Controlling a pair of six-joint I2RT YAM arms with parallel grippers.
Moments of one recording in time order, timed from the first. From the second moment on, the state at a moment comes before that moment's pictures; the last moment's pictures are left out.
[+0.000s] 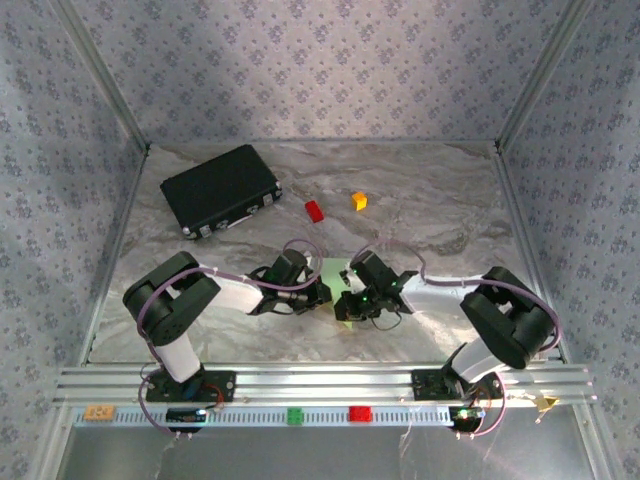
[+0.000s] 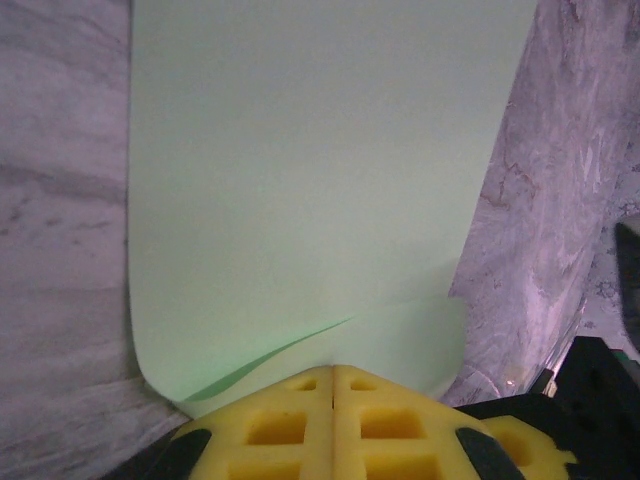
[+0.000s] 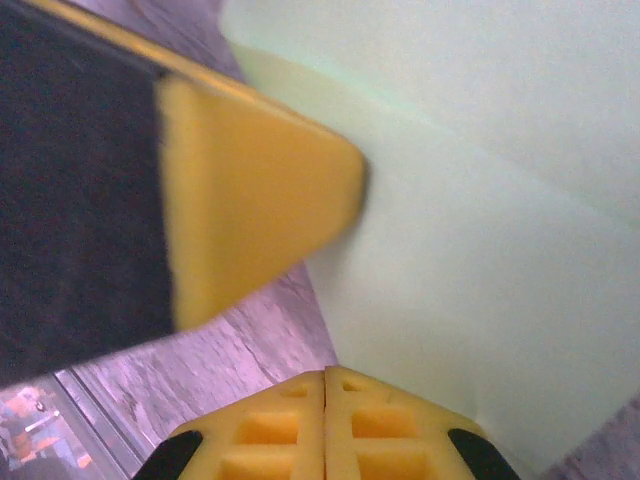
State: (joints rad) left arm -0.84 1.72 0.61 0.35 0.40 -1.15; right arm 0.78 1.51 0.58 -0.12 -0.47 0.65
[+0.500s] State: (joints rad) left arm -0.84 1.72 0.61 0.34 0.40 -1.15; right arm 0.77 1.39 0.44 -0.06 -0.48 0.71
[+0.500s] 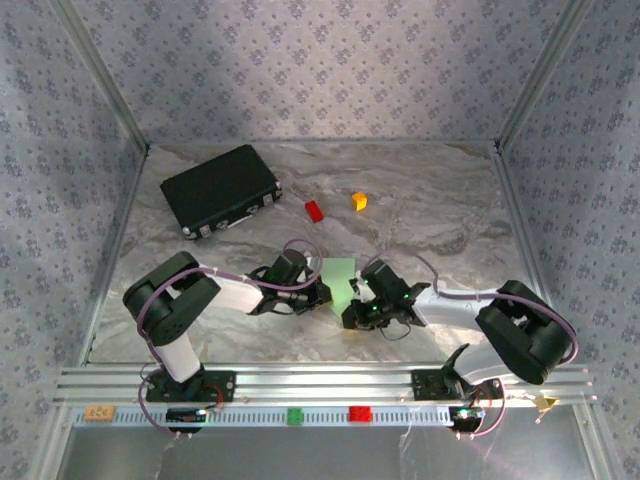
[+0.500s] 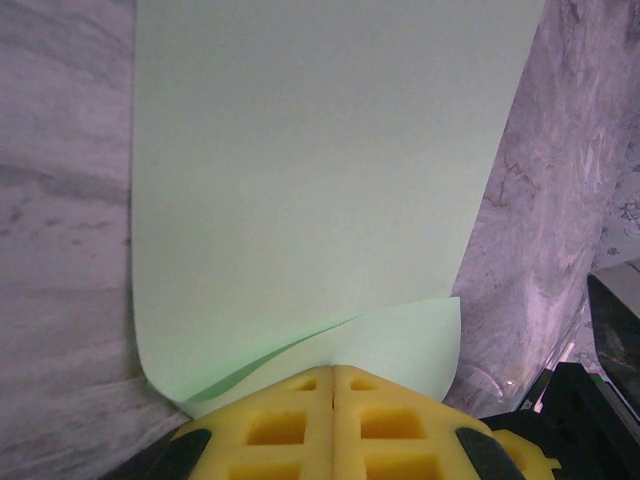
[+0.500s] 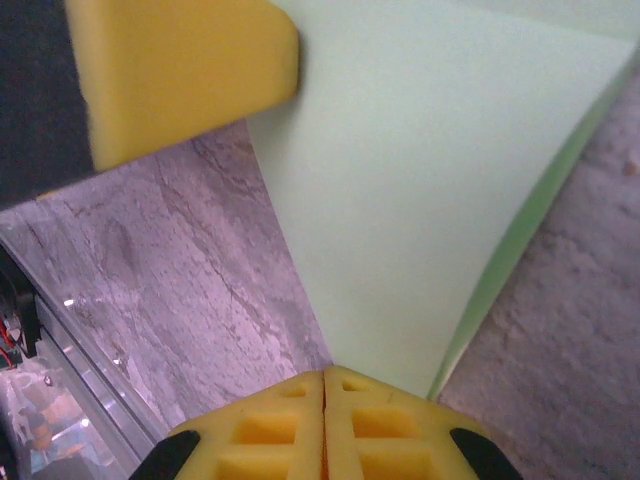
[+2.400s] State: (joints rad) left arm -0.85 1.72 0.64 0.29 0.40 -1.13; right arm 0.72 1.50 0.53 -0.03 -0.51 0.75
